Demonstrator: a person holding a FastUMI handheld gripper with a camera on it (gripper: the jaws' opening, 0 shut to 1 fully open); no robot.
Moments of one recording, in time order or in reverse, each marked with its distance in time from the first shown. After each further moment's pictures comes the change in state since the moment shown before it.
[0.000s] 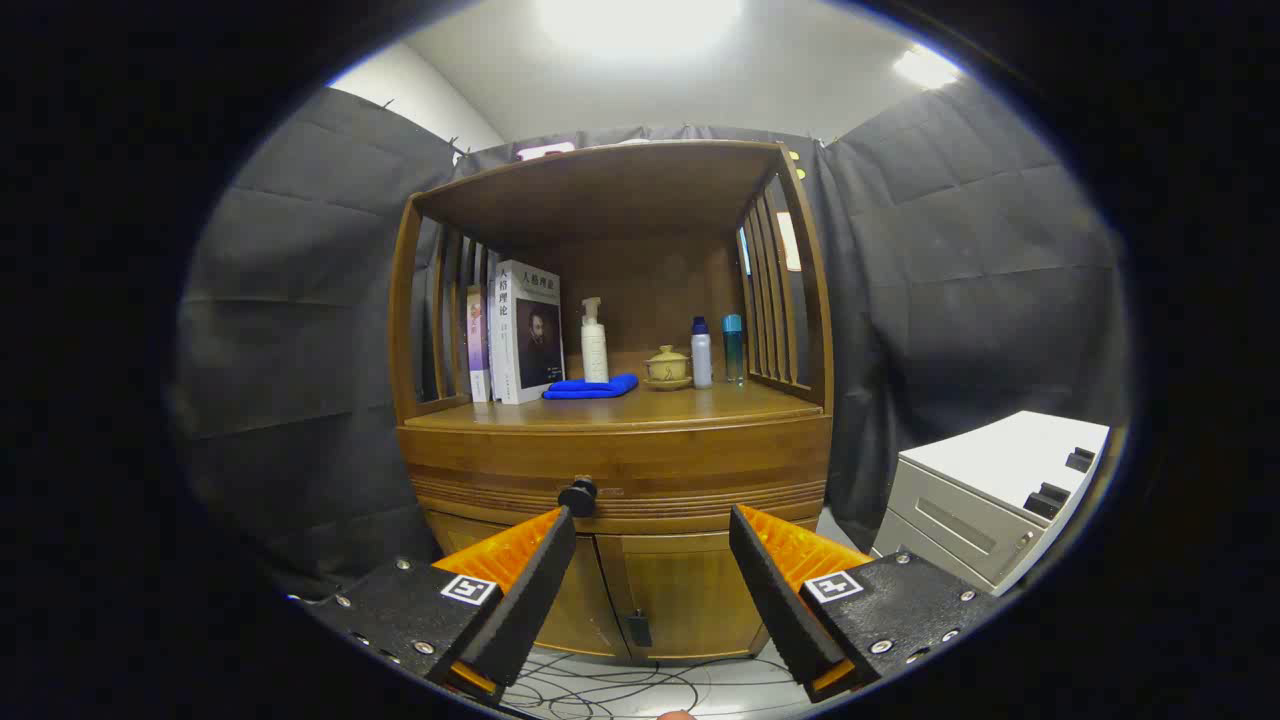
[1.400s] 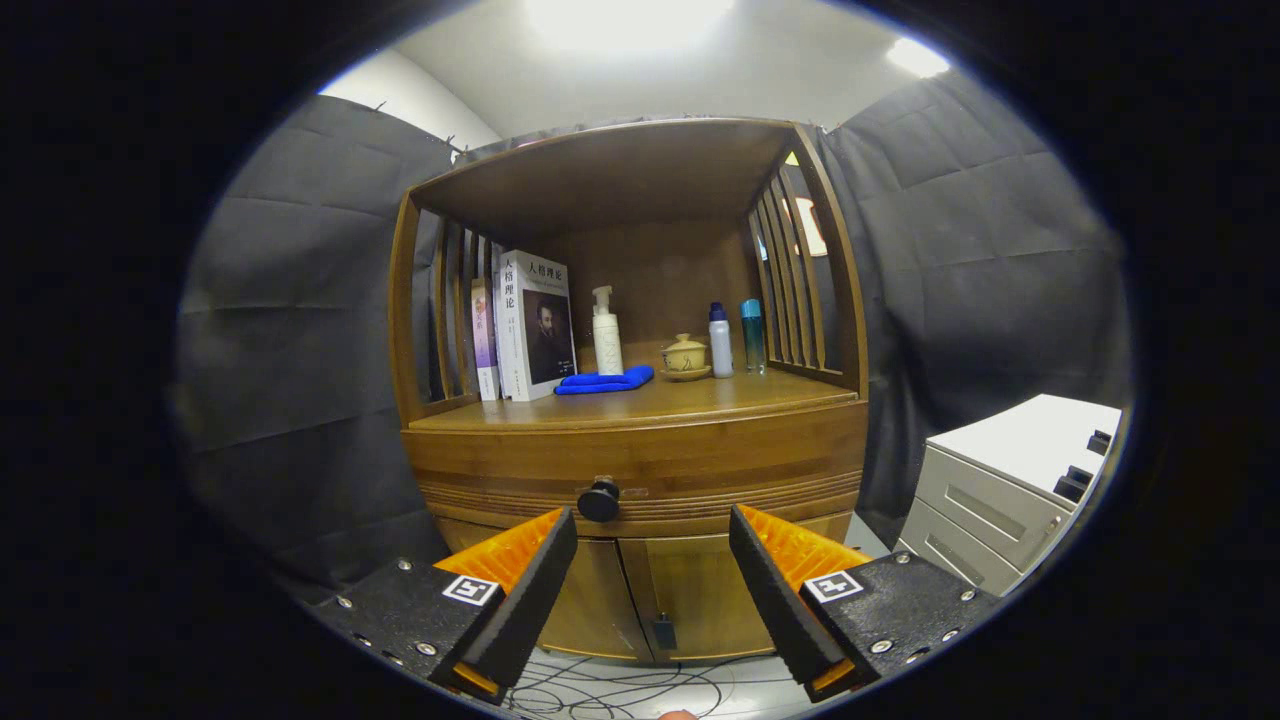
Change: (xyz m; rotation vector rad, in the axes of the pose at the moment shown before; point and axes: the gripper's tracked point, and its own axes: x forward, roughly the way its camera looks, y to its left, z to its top) arm 0.031 0.029 -0.007 0.022 0.010 0.040
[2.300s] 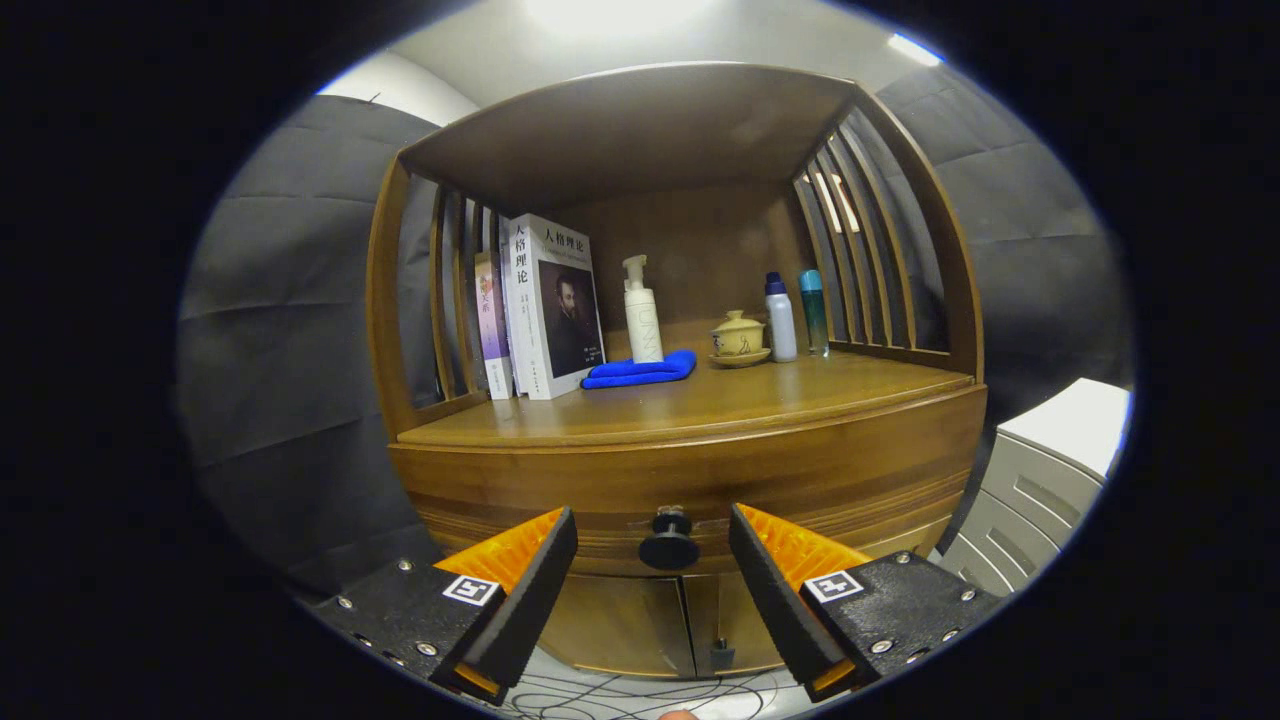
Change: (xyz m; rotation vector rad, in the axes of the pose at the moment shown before) arm 0.100 0.053 -0.016 0.022 0.056 0.033
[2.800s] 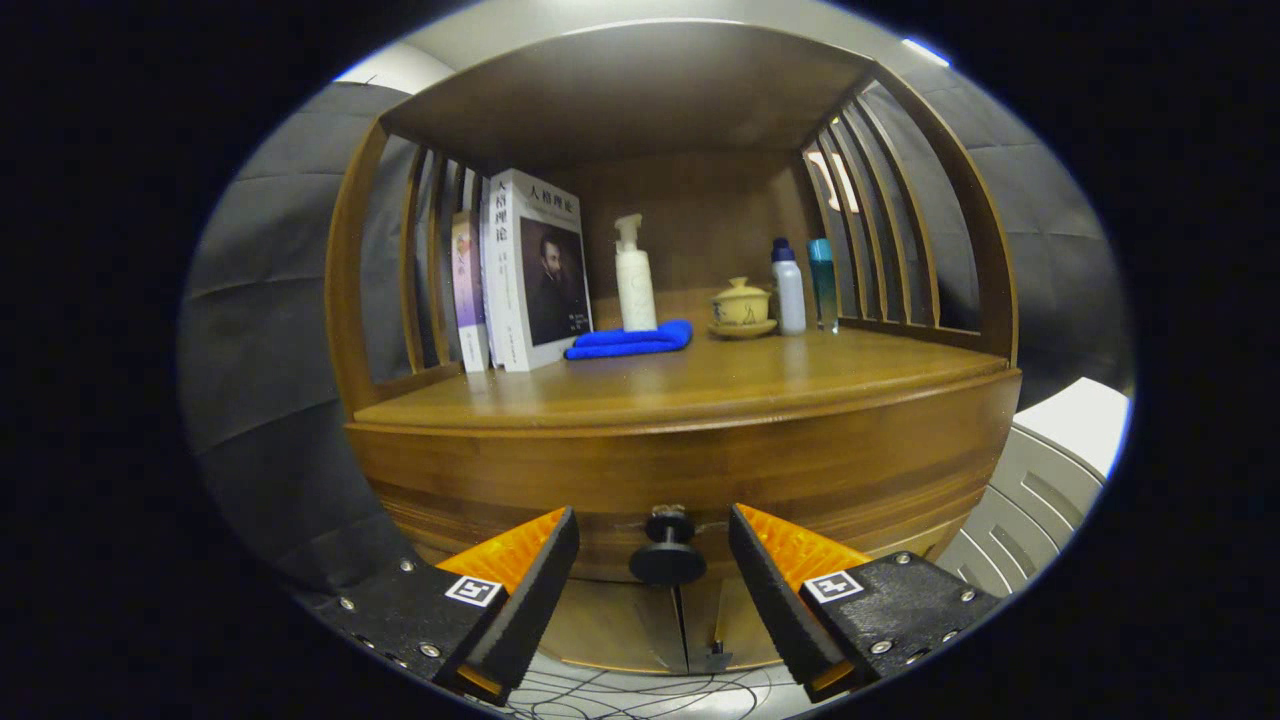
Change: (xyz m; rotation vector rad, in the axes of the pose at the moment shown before) arm 0.035 -0.006 -0.036 -0.003 0.111 -0.038
